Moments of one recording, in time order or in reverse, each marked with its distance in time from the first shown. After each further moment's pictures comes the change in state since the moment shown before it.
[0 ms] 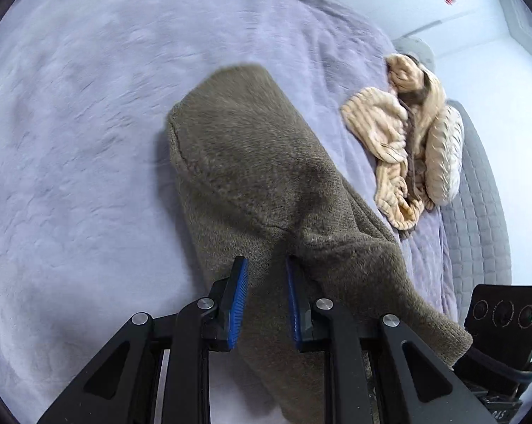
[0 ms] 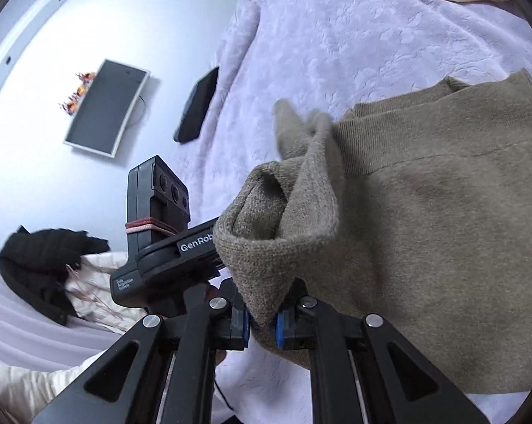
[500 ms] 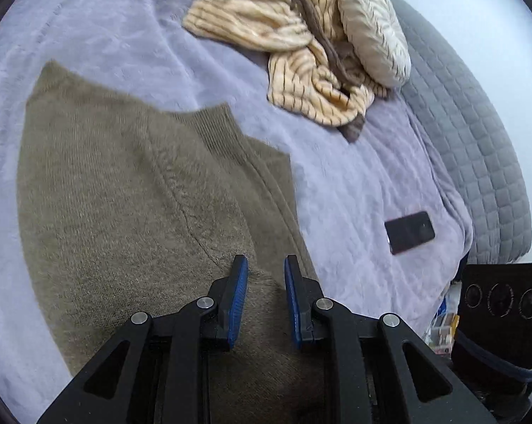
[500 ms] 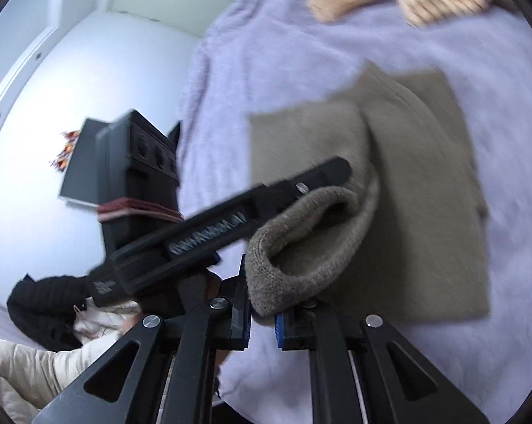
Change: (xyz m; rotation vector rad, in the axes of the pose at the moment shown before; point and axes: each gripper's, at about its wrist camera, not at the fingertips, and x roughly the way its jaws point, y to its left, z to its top) left arm 0.117 -0.171 -0.073 0.351 0.225 -0.027; right arm -0.130 -0.100 -0.072 0.193 -0.137 -0.069
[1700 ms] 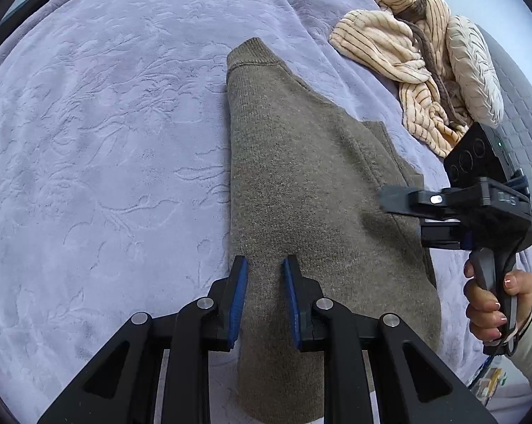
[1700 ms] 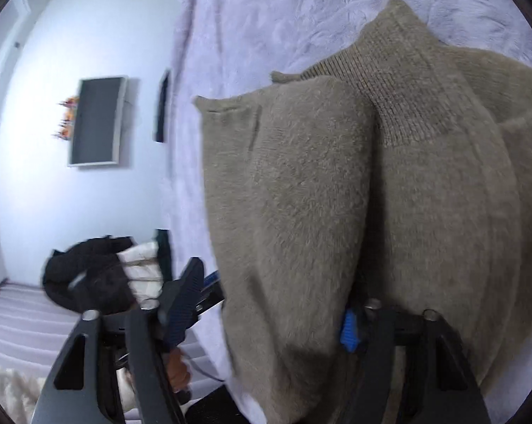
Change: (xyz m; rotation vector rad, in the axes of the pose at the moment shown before) left arm -0.060 0.090 -0.052 -0.200 -0.106 0.359; right arm 0.103 -0.064 0.125 0.000 0.383 0.103
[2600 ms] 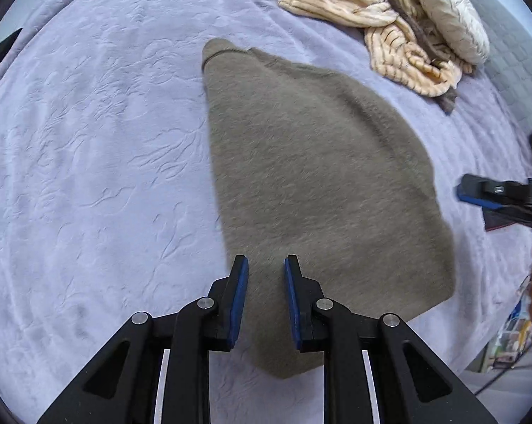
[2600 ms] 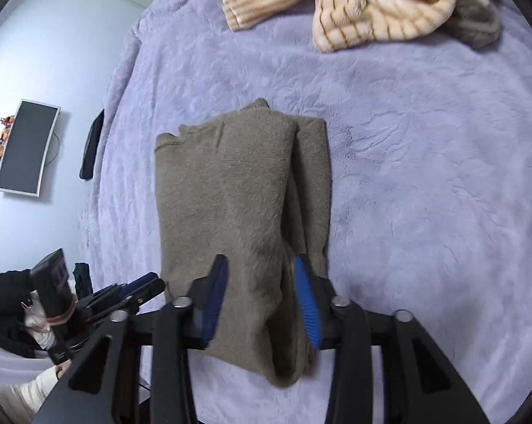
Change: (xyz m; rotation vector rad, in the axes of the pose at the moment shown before) left arm -0.002 -0.062 -0.018 0.181 0.125 0.092; right arm -0.144 0.004 -0.086 0.013 -0.271 -0.391
